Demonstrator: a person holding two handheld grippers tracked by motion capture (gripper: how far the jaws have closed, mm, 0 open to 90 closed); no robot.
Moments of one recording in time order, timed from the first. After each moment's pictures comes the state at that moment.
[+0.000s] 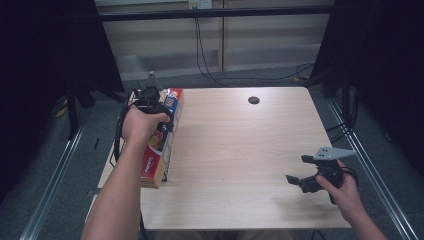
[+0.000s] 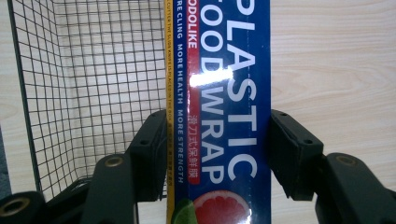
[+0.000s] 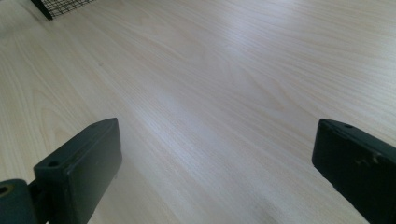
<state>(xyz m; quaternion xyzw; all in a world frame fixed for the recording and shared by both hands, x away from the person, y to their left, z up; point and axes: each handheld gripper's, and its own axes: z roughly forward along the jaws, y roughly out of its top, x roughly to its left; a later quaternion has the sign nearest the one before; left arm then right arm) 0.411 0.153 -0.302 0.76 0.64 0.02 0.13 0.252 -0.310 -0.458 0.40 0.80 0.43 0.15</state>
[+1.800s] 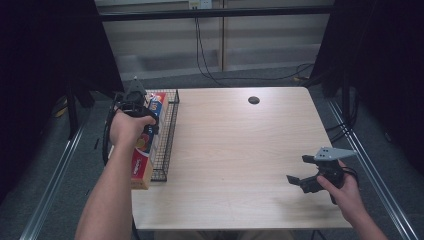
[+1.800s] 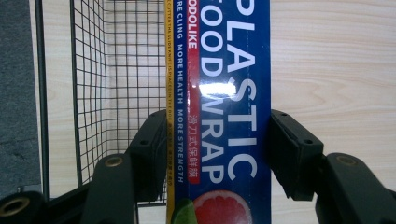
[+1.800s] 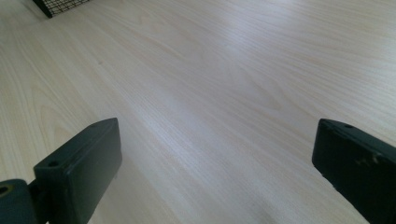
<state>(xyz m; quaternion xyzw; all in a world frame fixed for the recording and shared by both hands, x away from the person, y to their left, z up) 0.418 0.192 -0.319 0.73 0.67 0.03 0.12 0.251 -0.312 -0.457 0.40 0.80 0.43 0.15</state>
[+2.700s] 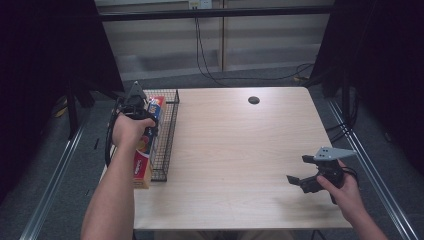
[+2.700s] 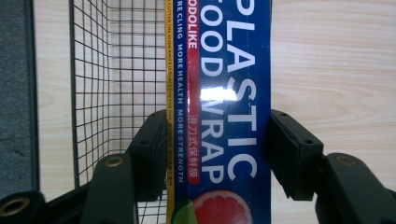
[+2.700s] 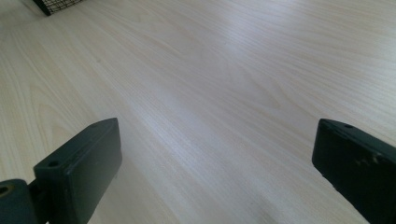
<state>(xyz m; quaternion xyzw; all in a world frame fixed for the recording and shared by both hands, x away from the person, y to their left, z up) 0.431 0.198 -0.345 0.72 0.68 0.03 0.11 0.252 -0.312 -0.458 0.39 0.80 0.43 0.15</state>
